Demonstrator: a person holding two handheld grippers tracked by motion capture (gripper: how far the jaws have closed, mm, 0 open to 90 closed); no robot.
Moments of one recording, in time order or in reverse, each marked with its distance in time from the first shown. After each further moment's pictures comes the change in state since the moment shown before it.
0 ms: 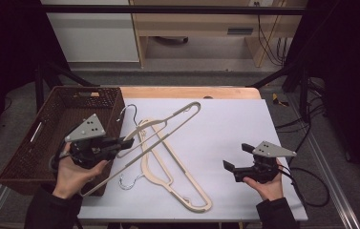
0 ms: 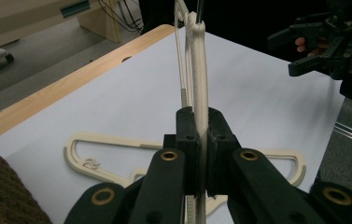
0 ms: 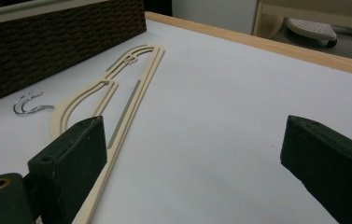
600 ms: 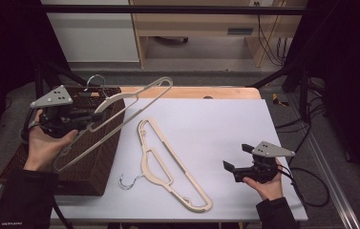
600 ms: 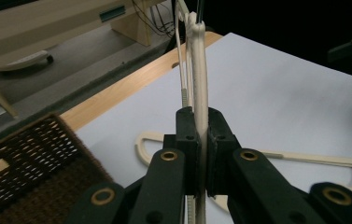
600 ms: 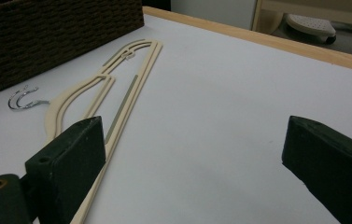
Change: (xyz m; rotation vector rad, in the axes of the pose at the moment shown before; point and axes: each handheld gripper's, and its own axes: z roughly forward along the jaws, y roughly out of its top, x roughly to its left) left arm 0.086 0.006 -0.034 -0.015 0.102 -0.016; right arm -0.001 -0.002 0.003 0.015 -0.006 -0.004
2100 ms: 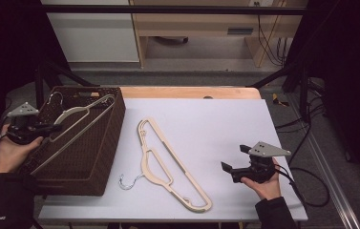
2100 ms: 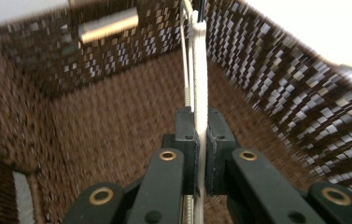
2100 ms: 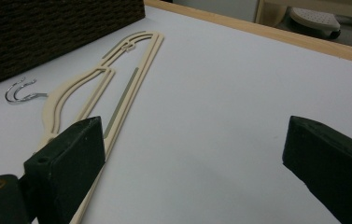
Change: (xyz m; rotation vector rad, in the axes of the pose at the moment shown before) left arm 0.107 -0.122 -0.013 0.216 0.239 -0.180; right arm 0.001 -0.003 0.007 0.026 0.005 -0.009
